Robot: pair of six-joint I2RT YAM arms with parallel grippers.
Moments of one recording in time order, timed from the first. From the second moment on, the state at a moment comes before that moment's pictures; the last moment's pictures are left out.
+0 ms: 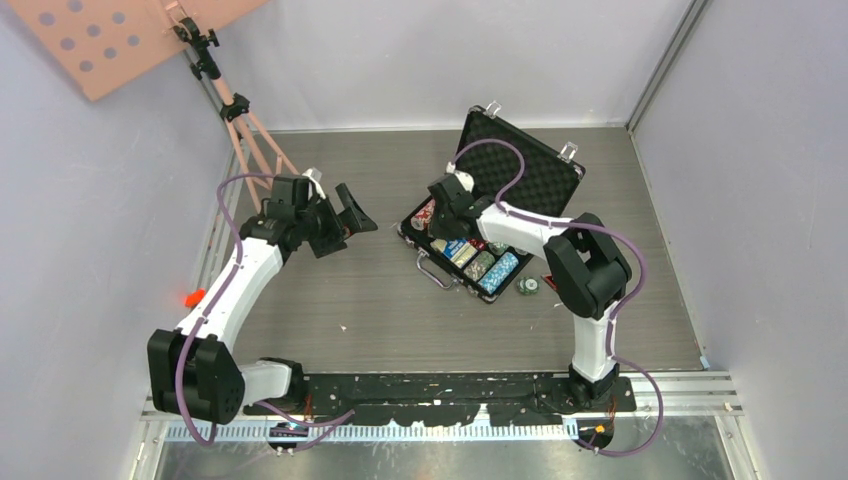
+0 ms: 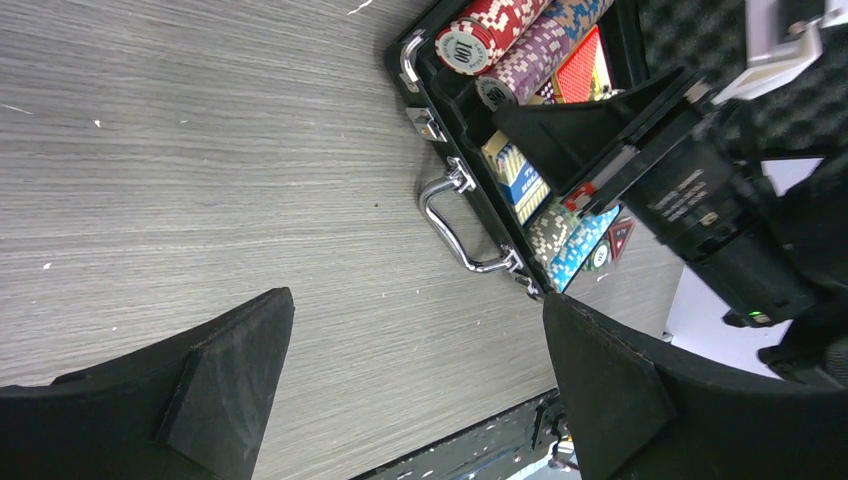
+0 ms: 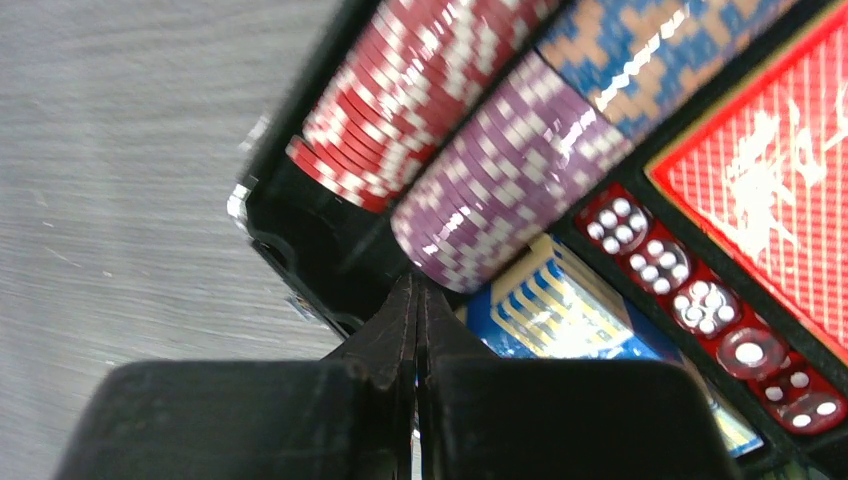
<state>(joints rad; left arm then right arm) -0.19 1.24 0.99 -0.54 0.34 -0.68 0.67 1.94 1.37 -0.28 0.15 0.76</state>
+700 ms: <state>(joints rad) -0.19 1.24 0.97 -0.53 0.34 -0.67 0.67 1.84 1.27 -0.37 0.15 0.75</state>
